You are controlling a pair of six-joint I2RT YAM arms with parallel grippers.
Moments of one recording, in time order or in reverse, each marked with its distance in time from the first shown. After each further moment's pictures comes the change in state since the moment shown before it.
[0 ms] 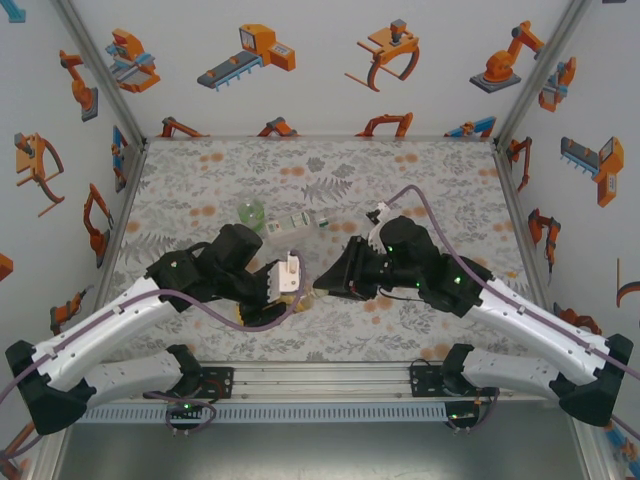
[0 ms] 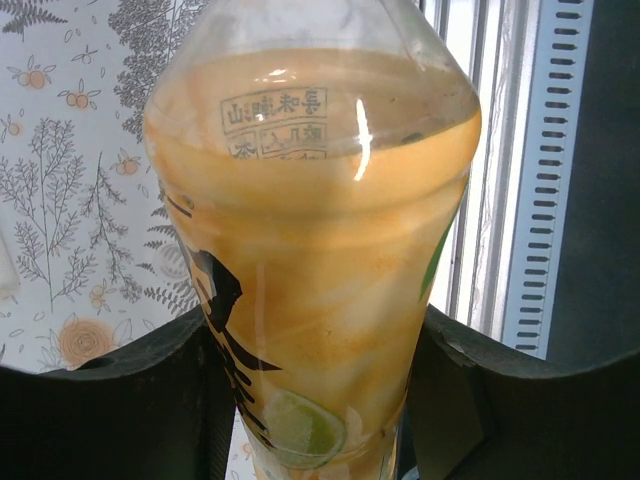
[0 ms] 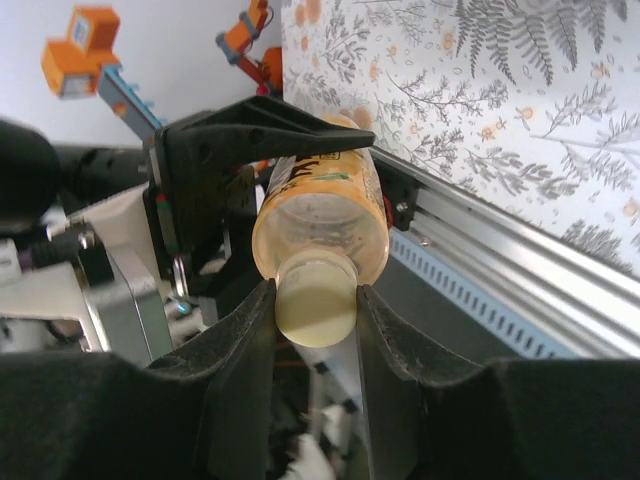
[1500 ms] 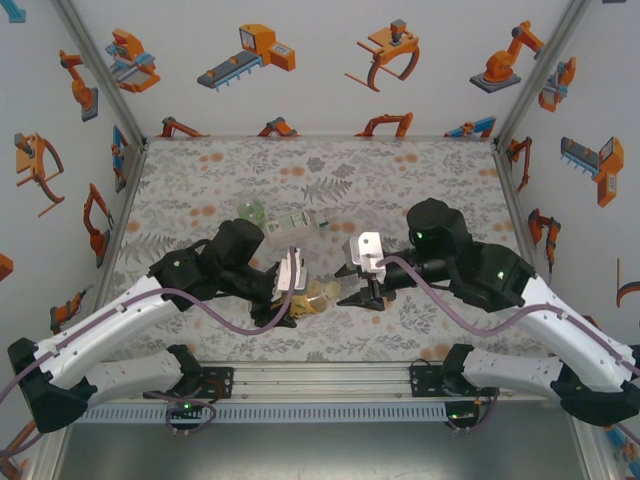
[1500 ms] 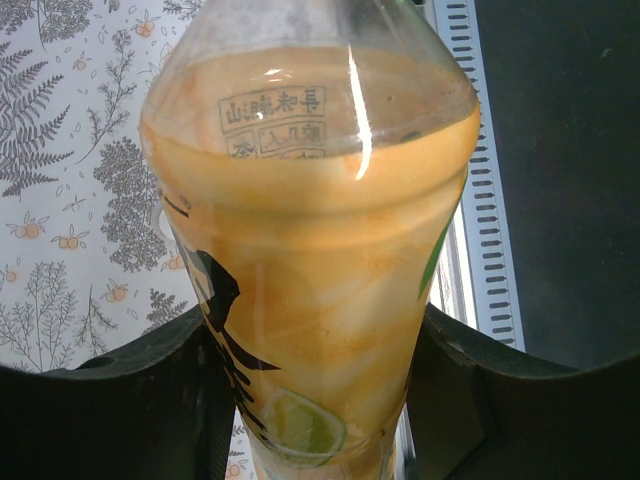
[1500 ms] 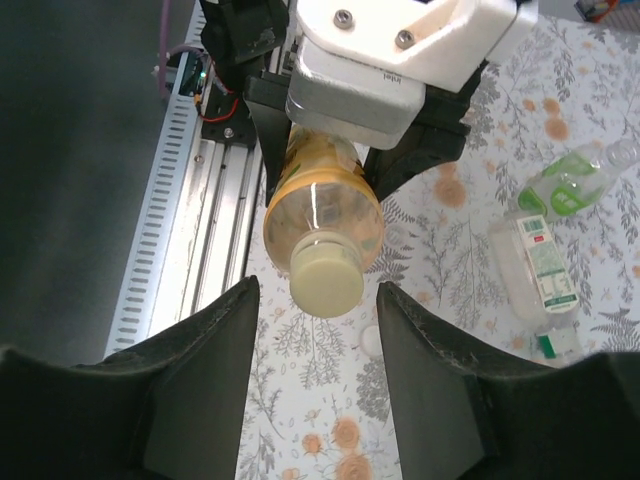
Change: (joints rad) left arm -0.005 0.010 0.000 0.135 0.231 0.020; right arm 0.013 -0.009 0.301 -0.245 -0.357 -1.749
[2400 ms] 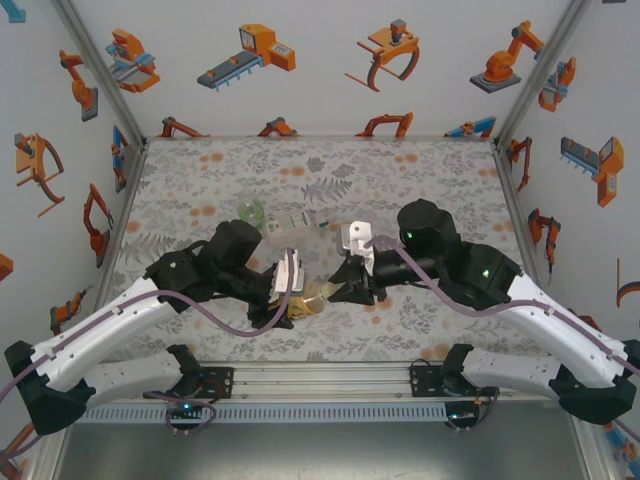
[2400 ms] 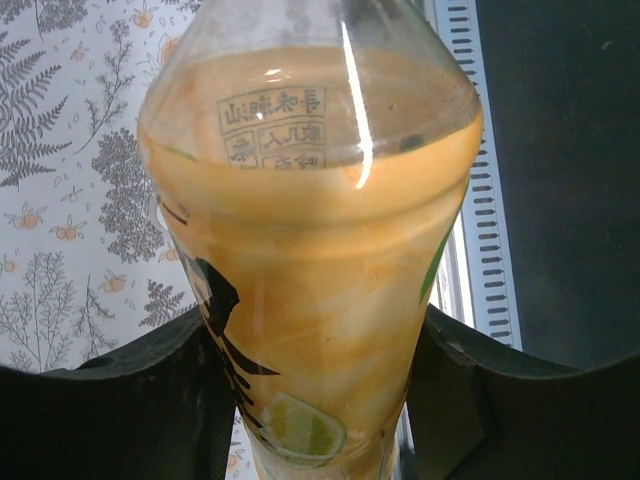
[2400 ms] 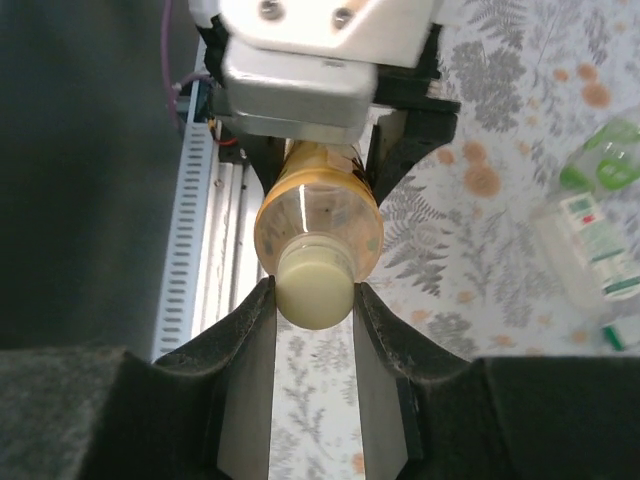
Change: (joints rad) left arm 0.000 -0.019 0.000 -0.028 -0.020 0.000; right arm 0.001 0.012 -0.071 0.111 0.031 0.256
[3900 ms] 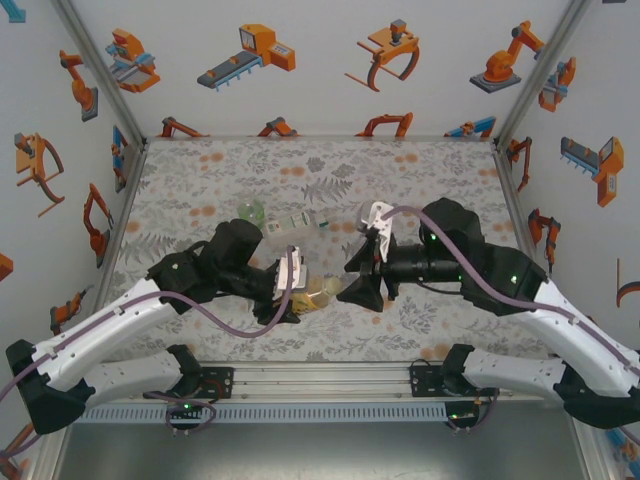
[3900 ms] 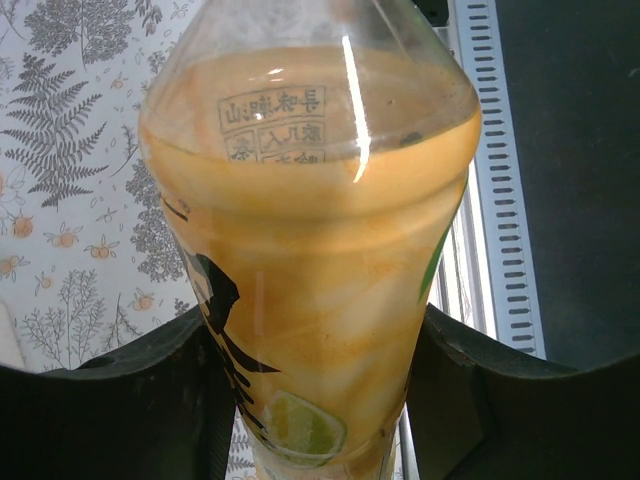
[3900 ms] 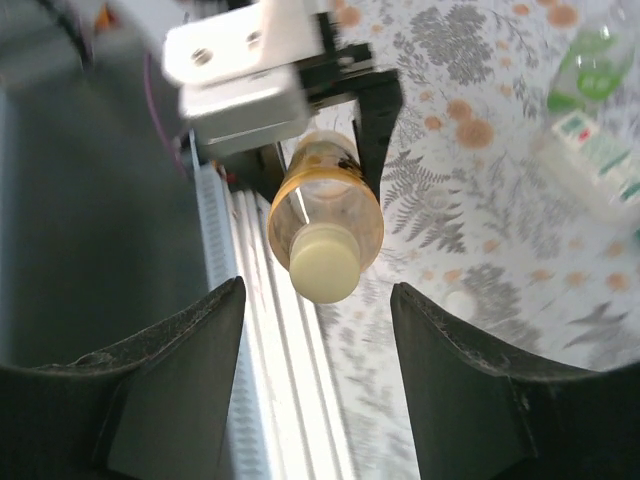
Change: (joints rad) left arm -0.012 0.001 -0.011 0.090 -0.011 -0.021; right arm 0.006 -0.031 0.115 -0.124 0.127 0.151
